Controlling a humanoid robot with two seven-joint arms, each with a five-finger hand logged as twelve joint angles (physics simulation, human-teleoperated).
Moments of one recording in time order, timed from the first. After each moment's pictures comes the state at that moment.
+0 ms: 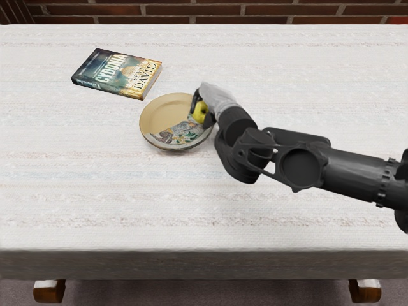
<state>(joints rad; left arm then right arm) -0.01 0.00 -0.08 -0.11 0.12 -0.13 0.06 1.19 -0.02 0.08 1.04 -1.13 -0.41 -0.61</state>
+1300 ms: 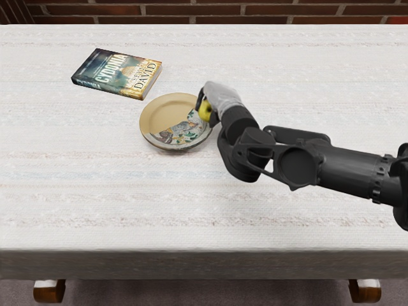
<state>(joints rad) -0.01 0.00 -0.08 -0.11 0.12 -0.13 0.06 1.22 0.00 0.01 0.99 -1.12 -0.42 -0.61</state>
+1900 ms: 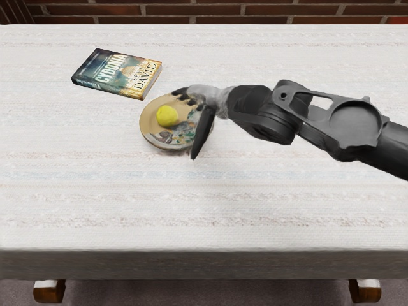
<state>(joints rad) -0.01 0.00 -0.08 -0.11 0.12 -0.13 0.06 1.23 -0.21 0.34 1.24 -0.71 0.01 -0.61</state>
